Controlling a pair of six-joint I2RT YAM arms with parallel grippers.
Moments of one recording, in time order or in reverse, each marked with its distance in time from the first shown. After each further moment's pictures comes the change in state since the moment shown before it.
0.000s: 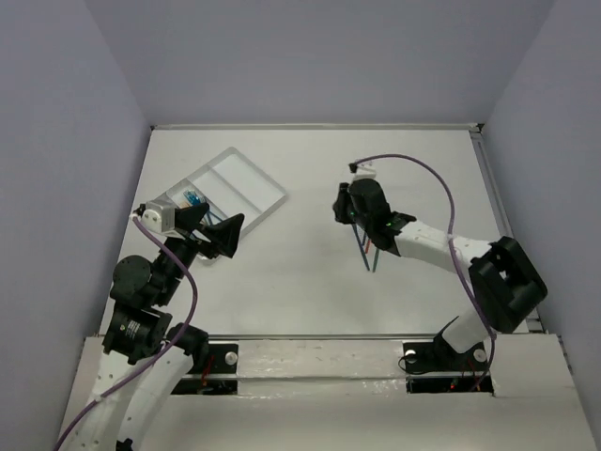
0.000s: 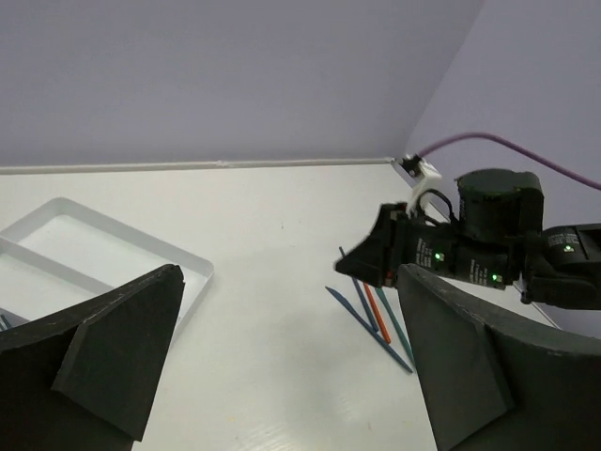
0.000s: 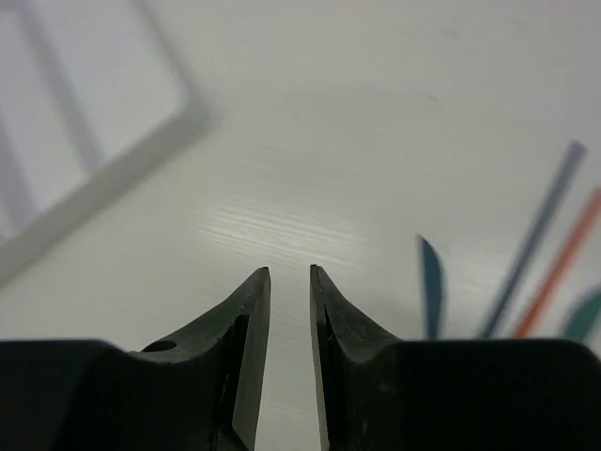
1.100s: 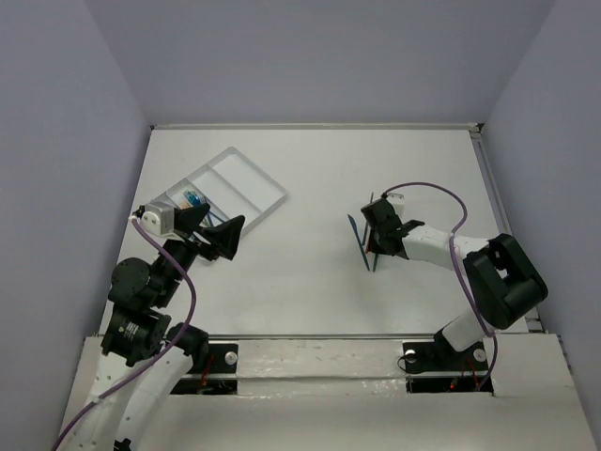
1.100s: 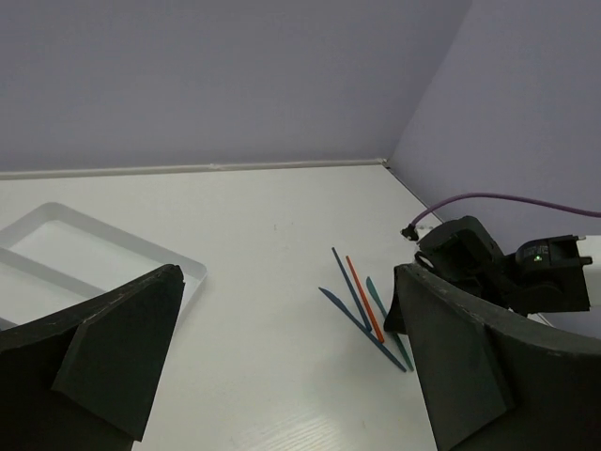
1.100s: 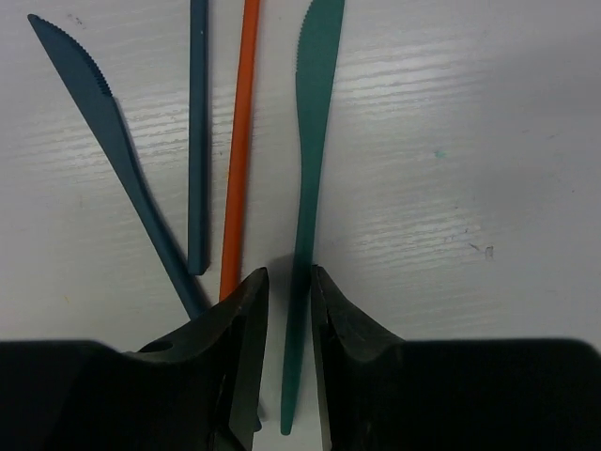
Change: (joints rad) left arm -0.023 -0.013 0.000 0.000 0.000 0.000; right arm -0.165 -0.032 -0.200 -0.436 0.208 0.212
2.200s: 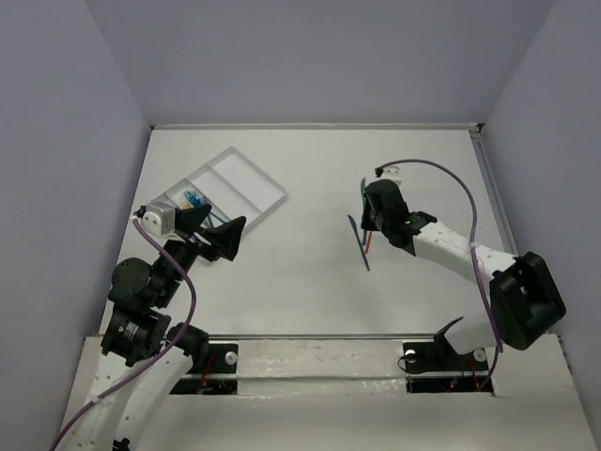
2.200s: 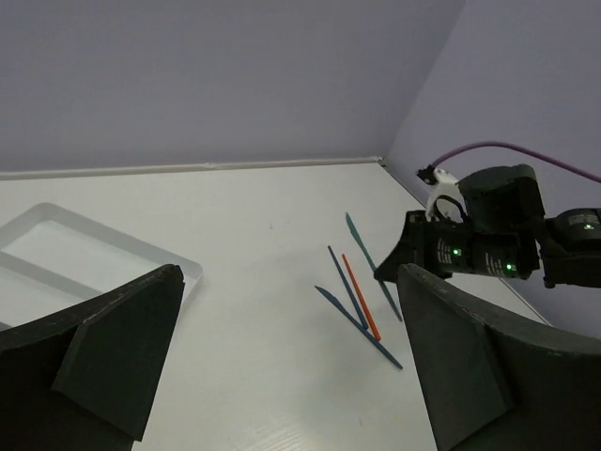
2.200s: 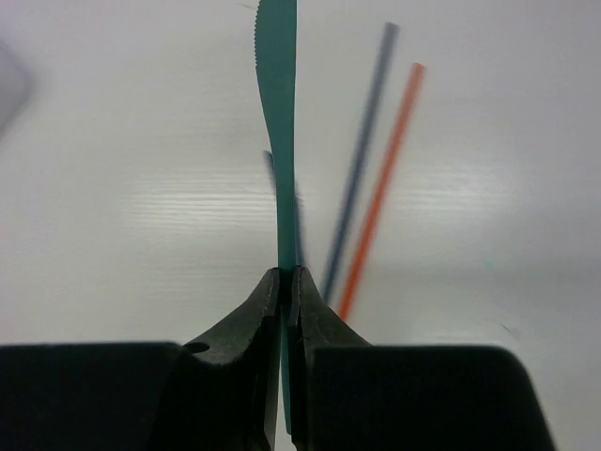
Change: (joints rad) left arm -0.011 0.000 0.000 0.000 0.000 0.000; right arm 0.022 -0.163 0.078 0.057 -0.023 -0.117
